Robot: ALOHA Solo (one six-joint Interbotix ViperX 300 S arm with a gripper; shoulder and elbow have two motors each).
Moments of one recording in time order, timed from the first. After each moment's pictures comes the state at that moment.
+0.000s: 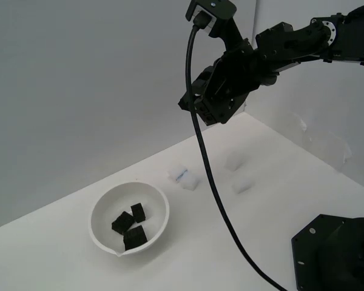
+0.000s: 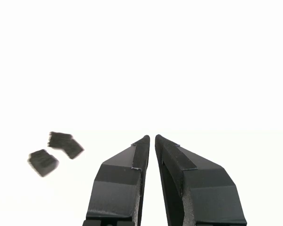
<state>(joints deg) -11.9 123.6 123.2 135.8 135.9 -24.1 25.6 31.0</state>
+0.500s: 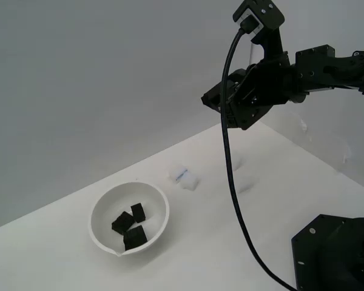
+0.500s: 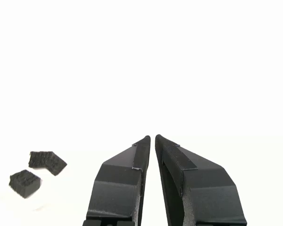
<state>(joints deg) -8.1 133.1 132.7 145.5 145.6 -29.1 15.7 30.1</state>
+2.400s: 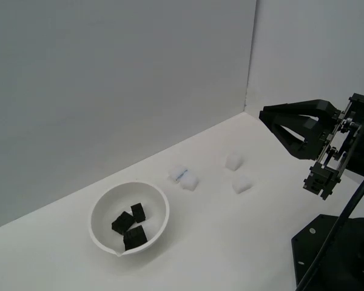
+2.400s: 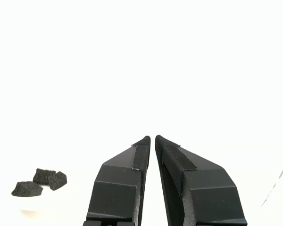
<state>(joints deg) -9.8 179.1 179.2 168.7 168.8 -30.2 11.2 34.0</state>
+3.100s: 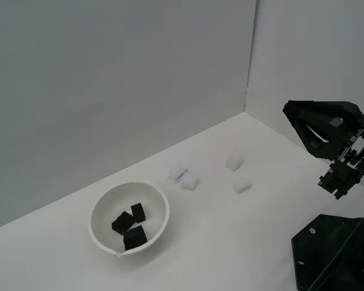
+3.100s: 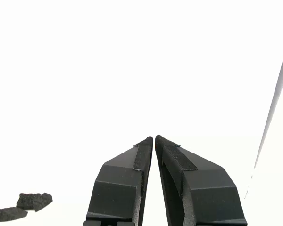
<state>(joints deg) -8.0 191.9 192.0 172.4 172.3 -7.2 13.3 7.1</state>
